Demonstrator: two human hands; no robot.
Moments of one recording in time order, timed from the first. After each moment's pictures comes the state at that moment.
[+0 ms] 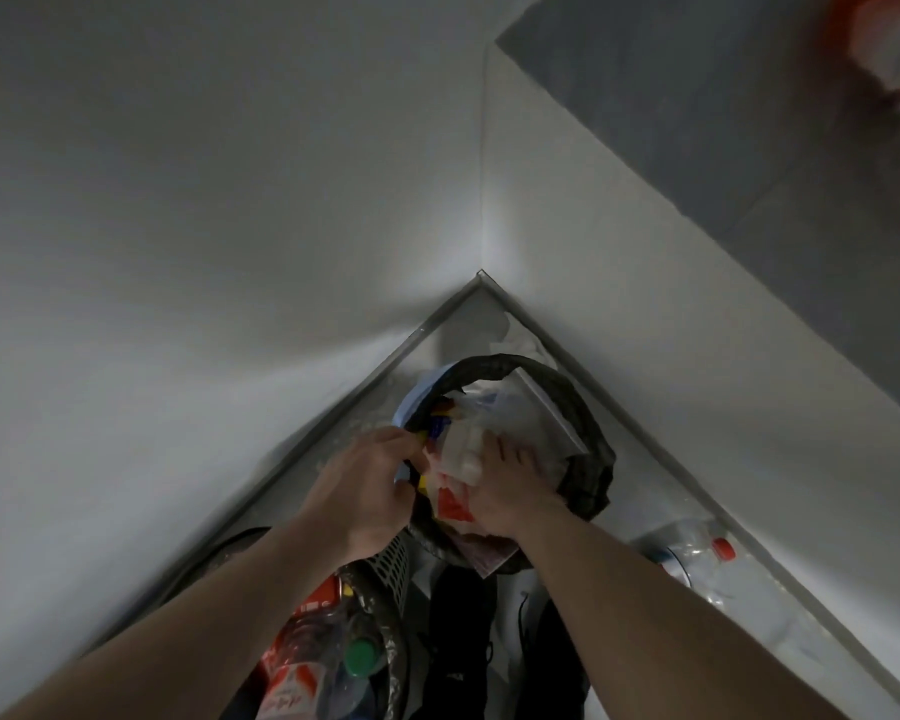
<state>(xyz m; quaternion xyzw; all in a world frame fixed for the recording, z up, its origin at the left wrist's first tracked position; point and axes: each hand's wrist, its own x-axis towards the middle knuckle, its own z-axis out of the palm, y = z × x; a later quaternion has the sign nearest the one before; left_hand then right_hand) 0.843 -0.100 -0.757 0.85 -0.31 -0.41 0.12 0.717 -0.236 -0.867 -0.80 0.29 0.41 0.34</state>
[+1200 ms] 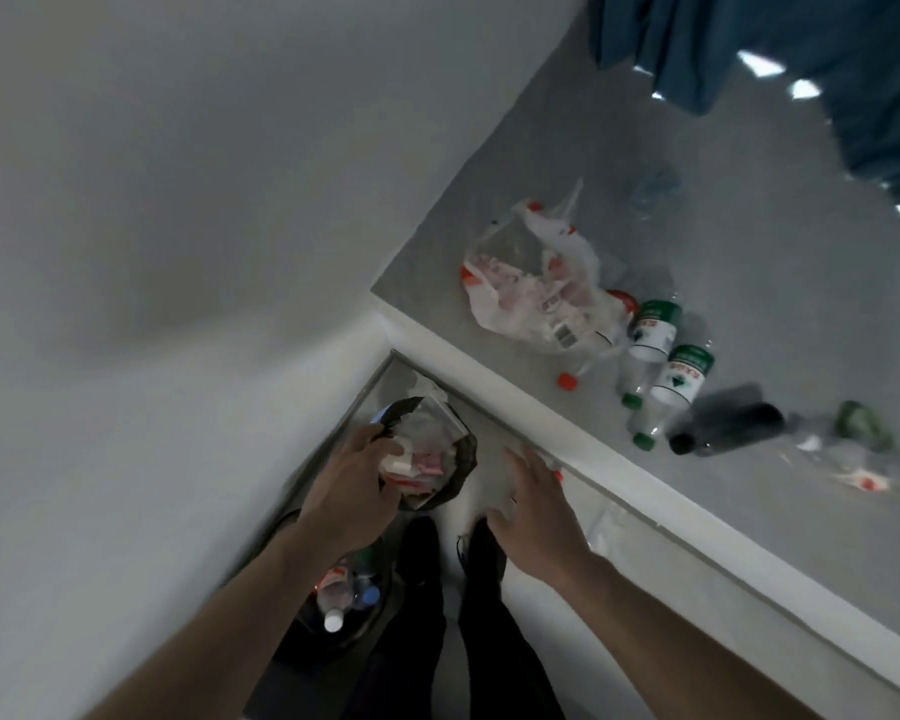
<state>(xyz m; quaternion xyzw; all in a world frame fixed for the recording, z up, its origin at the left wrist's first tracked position) 0.774 -0.146 -0.370 0.84 -0.38 -0.37 0.12 0.558 -0.270 -0.403 -0.79 0.44 0.17 0.40</state>
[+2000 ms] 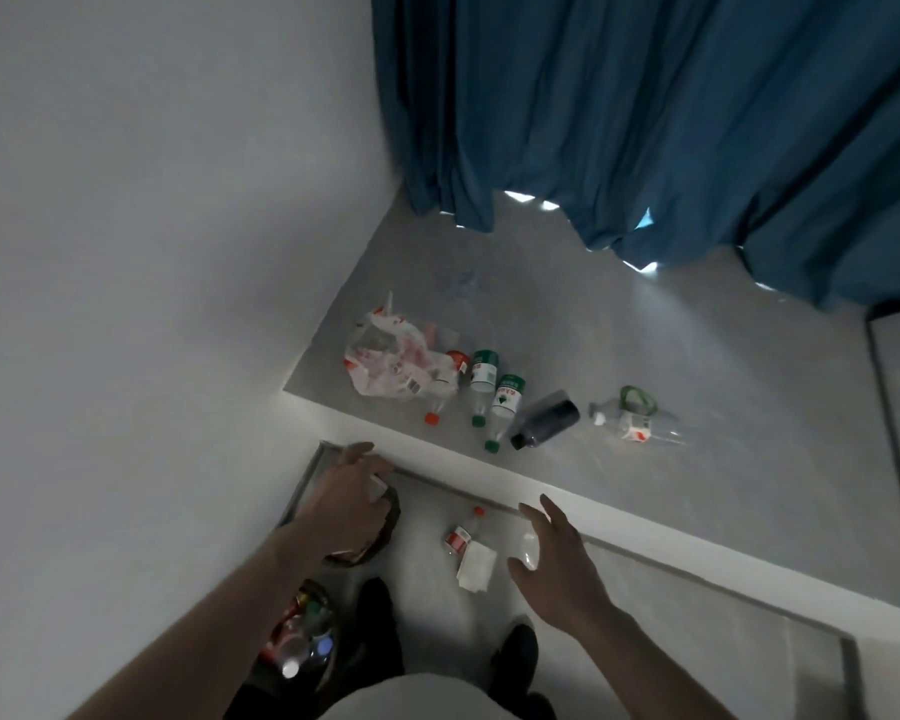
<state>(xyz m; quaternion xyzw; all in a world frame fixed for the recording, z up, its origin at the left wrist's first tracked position) 0.634 -0.192 -0.168 0.78 -0.52 -0.35 0.08 0.329 -0.241 -0.193 -0.73 0.56 0.07 0.38</state>
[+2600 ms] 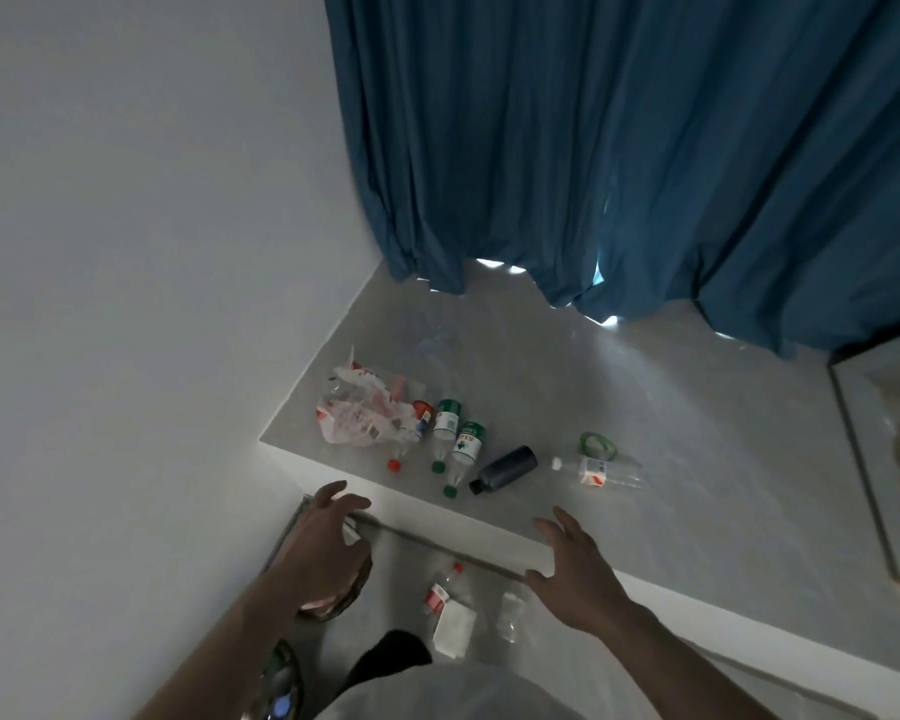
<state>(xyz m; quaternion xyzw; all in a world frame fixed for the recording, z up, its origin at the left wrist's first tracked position) 0.529 -0.194 -0.137 0.81 -0.50 -0.28 0.12 0.202 -0.313 -0.163 -0.77 0.52 0.07 0.35</state>
